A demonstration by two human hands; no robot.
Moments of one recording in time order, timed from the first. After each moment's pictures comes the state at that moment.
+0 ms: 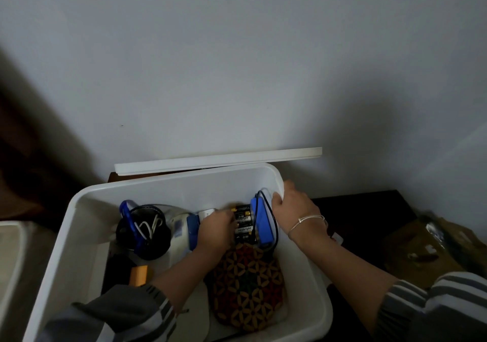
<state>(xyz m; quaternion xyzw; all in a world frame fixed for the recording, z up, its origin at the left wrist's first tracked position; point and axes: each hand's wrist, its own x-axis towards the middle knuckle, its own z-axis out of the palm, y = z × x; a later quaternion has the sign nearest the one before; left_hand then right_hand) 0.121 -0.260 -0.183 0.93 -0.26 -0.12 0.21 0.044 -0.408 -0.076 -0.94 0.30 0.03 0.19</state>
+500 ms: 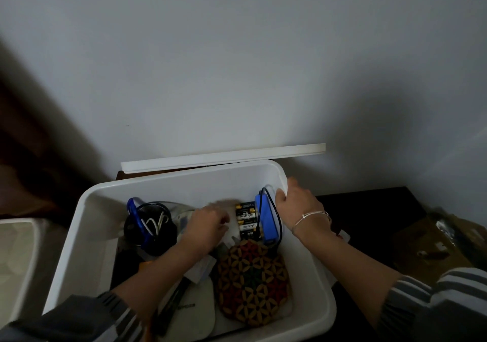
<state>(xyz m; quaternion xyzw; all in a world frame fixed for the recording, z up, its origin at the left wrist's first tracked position) 0.137 -0.219 -0.168 0.91 -0.36 -0.10 0.16 0.044 -0.408 -0.076 -0.94 0.30 0.02 0.19</state>
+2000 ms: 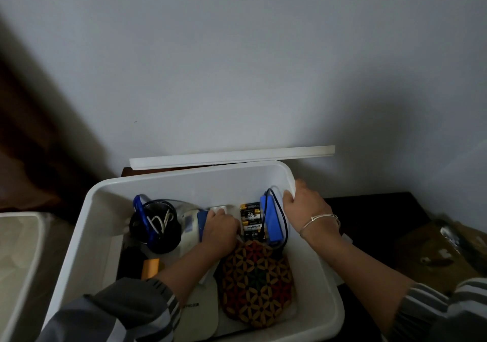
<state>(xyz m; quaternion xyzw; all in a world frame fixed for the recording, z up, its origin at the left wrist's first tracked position) 0.127 -0.243 -0.194 0.92 -0.37 -0.13 -0.01 0.045 -0.407 -0.076 -0.94 0.30 0.02 0.18</state>
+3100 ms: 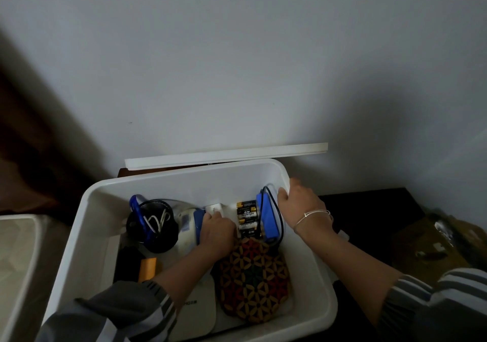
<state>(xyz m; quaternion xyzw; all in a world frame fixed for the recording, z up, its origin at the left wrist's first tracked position) 0.115 -0.243 -0.187 0.93 -0.35 -0.13 -0.02 0.044 -0.407 -0.077 -0.94 0.30 0.01 0.18</state>
